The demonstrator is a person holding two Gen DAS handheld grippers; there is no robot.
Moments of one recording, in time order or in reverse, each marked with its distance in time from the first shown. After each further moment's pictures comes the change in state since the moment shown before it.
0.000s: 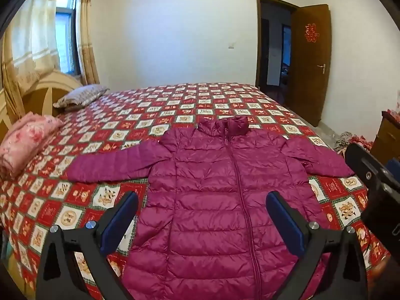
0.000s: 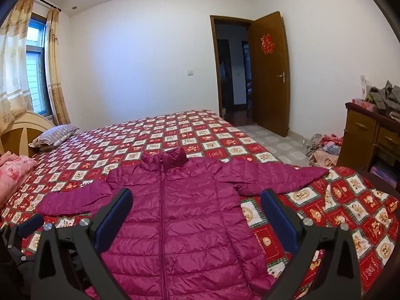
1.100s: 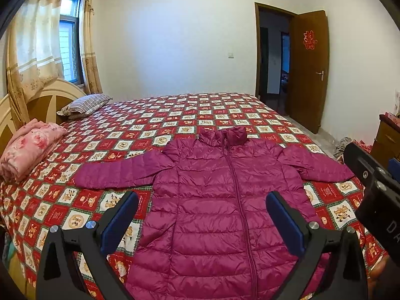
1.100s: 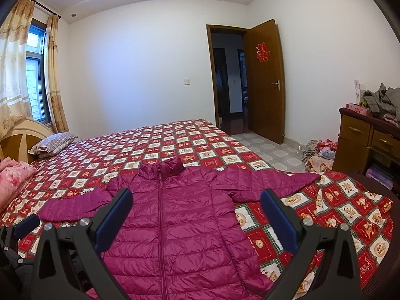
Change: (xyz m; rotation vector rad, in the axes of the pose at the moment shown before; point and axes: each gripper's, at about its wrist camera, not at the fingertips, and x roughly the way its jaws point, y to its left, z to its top) left arm -0.028 0.000 0.000 -0.002 -0.057 0.013; right arm -0.023 -0.006 0.005 0.011 -0.050 -0.016
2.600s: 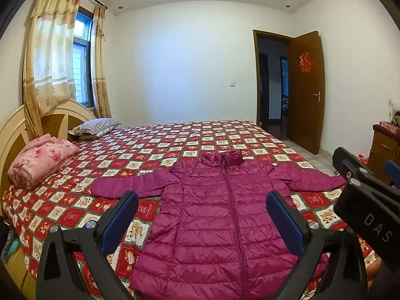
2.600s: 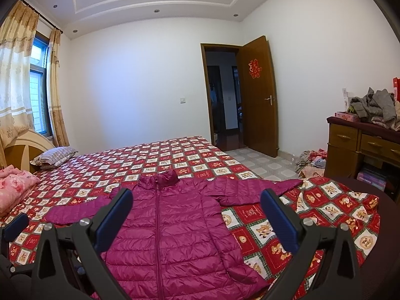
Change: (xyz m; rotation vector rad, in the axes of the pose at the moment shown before) left arm -0.096 -0.012 -0.035 0.005 -0.185 0.023; right arm -0.069 -0.020 -0.019 0.017 -0.113 -0.015
